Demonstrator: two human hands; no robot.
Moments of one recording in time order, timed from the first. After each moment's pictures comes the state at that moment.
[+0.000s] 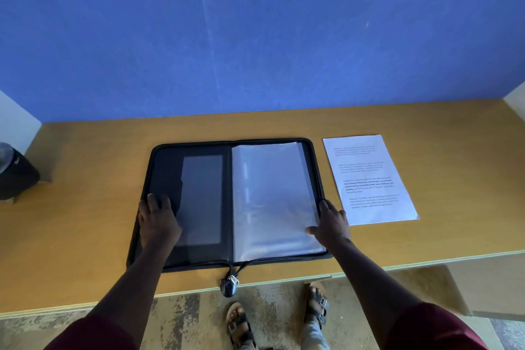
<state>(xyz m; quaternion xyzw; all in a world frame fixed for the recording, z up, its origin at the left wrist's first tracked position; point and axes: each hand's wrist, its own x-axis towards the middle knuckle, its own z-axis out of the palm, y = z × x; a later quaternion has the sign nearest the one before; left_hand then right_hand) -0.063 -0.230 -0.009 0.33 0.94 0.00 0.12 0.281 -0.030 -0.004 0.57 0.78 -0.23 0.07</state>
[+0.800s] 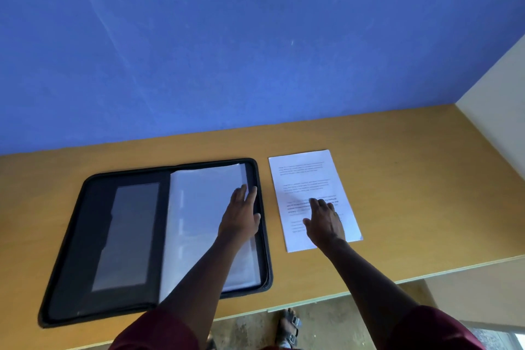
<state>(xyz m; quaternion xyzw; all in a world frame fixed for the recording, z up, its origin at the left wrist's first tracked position) 0.181 0.010 0.007 0.55 0.80 0.12 0.20 0.390 0.102 0.002 0.55 0.82 -0.18 0.02</state>
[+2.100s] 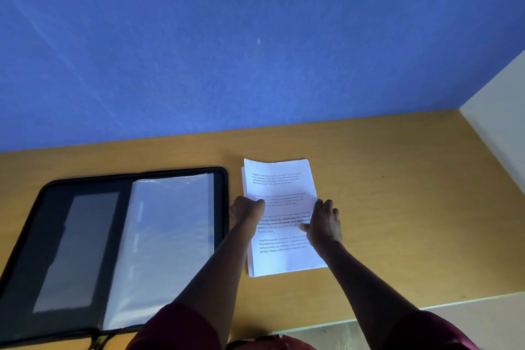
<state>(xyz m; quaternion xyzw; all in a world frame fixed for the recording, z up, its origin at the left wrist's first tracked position) 0.265 0.144 0.010 0.07 0.86 0.30 0.39 0.440 0.198 -0.016 0.61 0.76 -0.23 0.04</state>
